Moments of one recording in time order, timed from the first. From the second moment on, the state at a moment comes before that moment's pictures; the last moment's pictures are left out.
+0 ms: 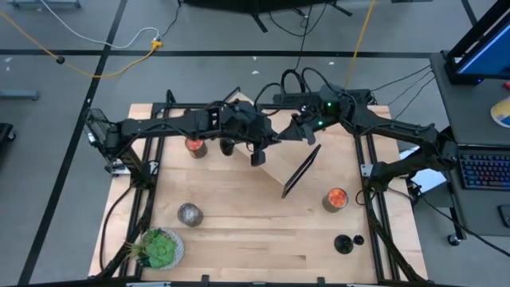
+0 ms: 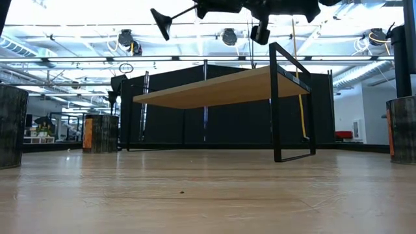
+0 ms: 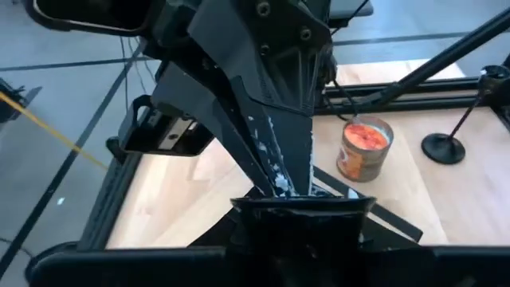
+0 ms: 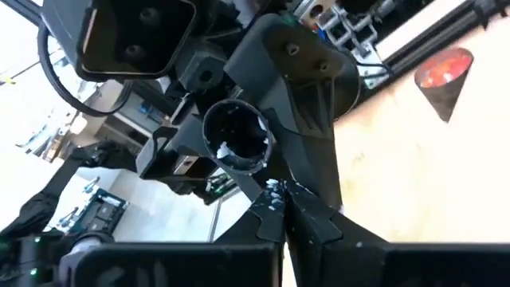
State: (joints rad) left arm 0.13 1.70 1.71 -0.48 0.03 0.15; right arm -0.43 1.29 1.08 -0.01 -0.79 0.67
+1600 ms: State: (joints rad) left arm 0.31 1.70 1.59 0.09 -0.04 -0.01; right arm -0.62 0.95 0.84 -0.28 -0.57 0.36
